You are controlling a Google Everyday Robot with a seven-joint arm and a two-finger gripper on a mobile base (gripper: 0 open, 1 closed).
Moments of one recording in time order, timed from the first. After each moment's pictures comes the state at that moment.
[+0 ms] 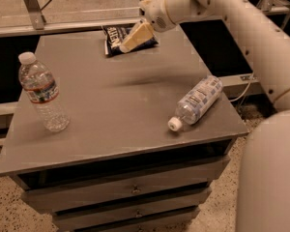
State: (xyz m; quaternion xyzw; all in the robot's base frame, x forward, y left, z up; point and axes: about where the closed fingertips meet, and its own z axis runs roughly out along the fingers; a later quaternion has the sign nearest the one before) arm 0.750 0.020 0.952 -0.56 0.65 0.19 0.48
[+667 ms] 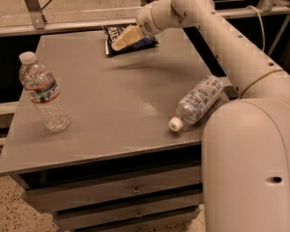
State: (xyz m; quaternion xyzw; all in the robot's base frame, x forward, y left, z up) arm 0.827 0.031 0.913 -0.49 0.70 0.17 0.49
